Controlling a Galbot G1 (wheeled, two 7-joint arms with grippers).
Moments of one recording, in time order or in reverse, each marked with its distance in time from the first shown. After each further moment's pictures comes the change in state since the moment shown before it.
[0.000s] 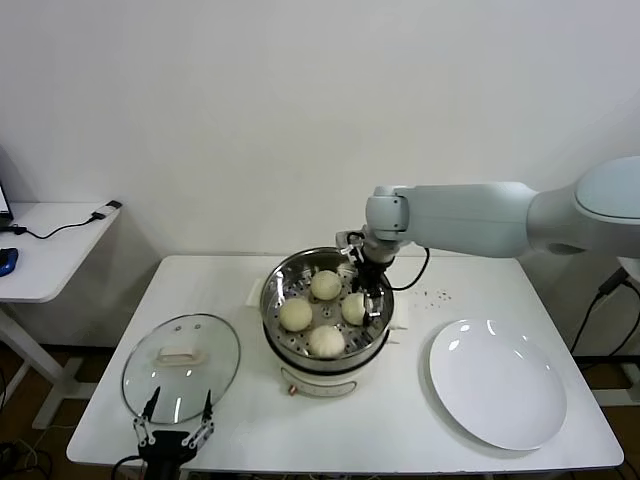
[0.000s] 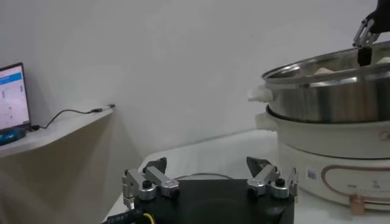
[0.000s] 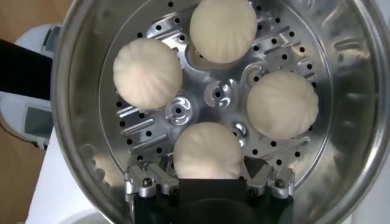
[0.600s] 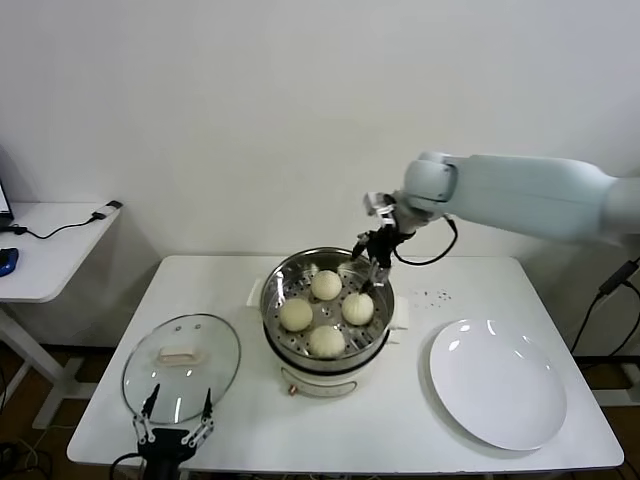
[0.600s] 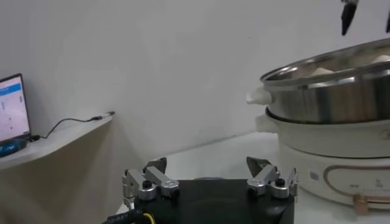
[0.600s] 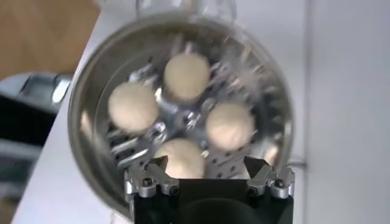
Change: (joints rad) left arm -0.003 0.004 -0.009 -0.003 0.032 -0.006 0.000; right arm 0.052 -0.235 0.128 0.087 0.102 0.174 0.101
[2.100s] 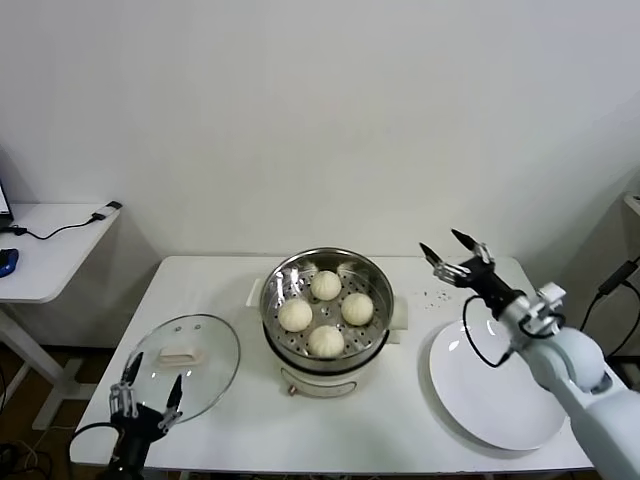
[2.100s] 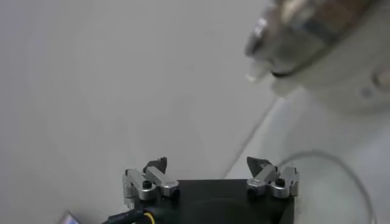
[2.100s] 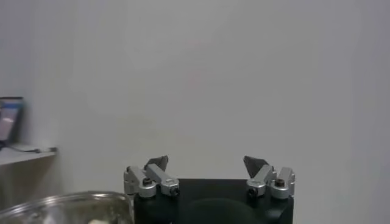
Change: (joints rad) left arm -0.065 -0.017 -0.167 -0.031 0.759 -0.028 0.043; right arm -1.885 -0.230 2.023 0.487 -0.140 0.176 0.647
